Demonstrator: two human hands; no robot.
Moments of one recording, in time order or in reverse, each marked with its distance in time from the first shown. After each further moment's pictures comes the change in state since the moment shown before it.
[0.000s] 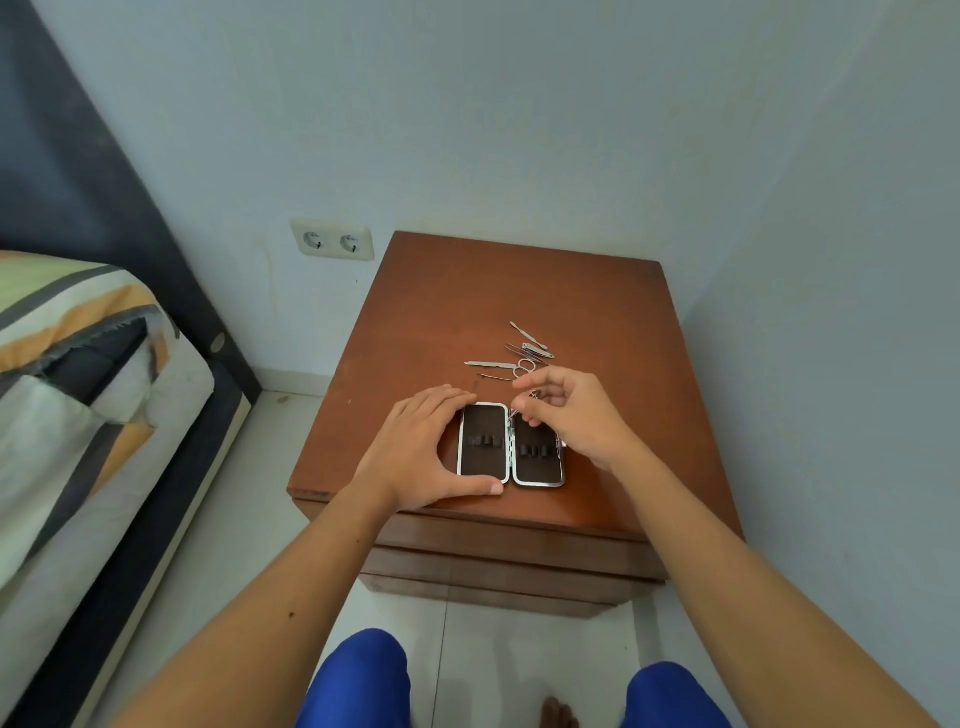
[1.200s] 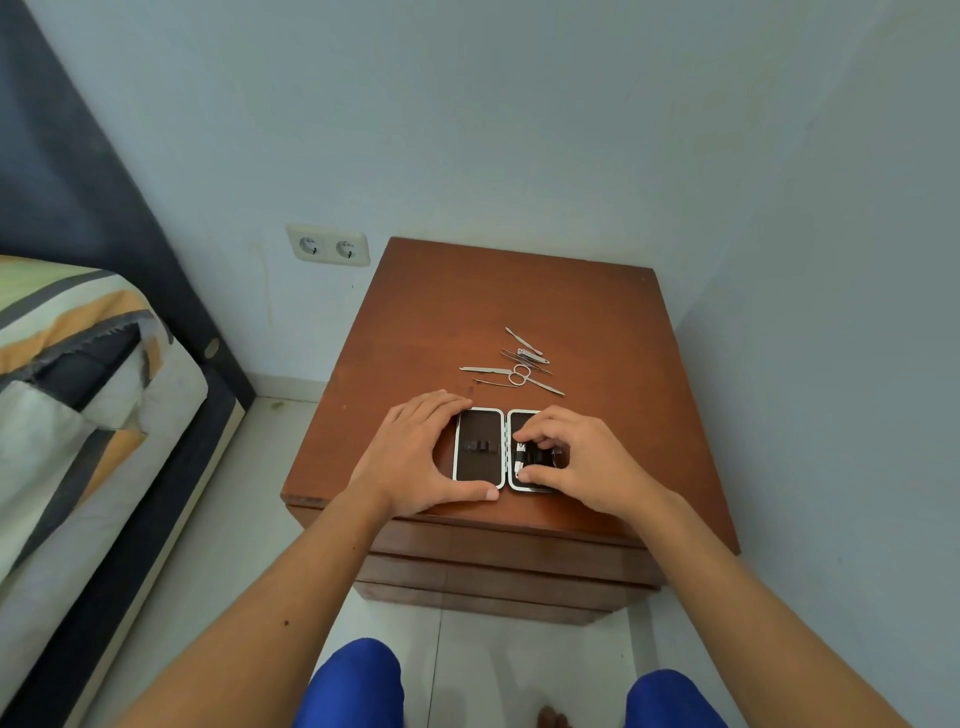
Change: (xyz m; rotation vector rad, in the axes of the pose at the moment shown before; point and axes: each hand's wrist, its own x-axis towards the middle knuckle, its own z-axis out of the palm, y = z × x) left_hand -0.001 0.001 0.000 -0.006 -0.008 -0.004; right_hand -0.036 0.023 -0.011 -0.452 -0.138 -0.266
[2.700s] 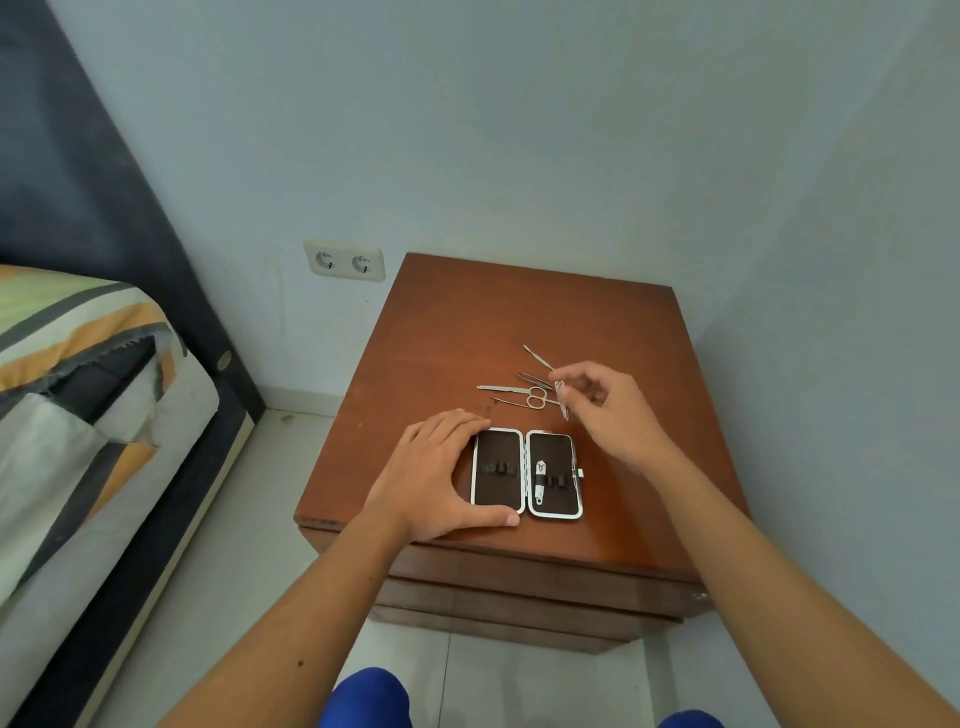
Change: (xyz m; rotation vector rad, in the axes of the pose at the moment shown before) left_hand 0.002 -0.001 -0.001 -0.004 -0.012 0.002; right_hand 0.059 -0.001 -0.029 0.223 0.262 0.197
